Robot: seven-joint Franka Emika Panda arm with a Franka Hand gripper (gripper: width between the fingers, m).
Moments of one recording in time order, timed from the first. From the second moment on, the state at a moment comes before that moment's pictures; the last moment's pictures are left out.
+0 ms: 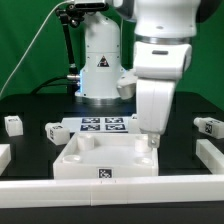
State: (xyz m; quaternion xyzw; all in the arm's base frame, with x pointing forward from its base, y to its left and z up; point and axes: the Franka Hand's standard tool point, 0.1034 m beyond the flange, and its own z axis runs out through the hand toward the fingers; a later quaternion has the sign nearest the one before) arm 0.552 0.046 0.060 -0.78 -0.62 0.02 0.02
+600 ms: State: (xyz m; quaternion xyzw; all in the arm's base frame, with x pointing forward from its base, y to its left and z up) arm 0.545 0.032 0.064 -0.77 -0.63 0.00 0.00
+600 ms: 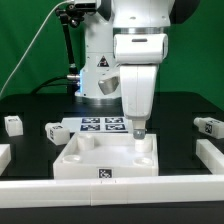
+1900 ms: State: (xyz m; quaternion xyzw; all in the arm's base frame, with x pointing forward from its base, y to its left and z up) arm 0.462 0.012 0.011 -0.78 -0.62 0.01 0.02
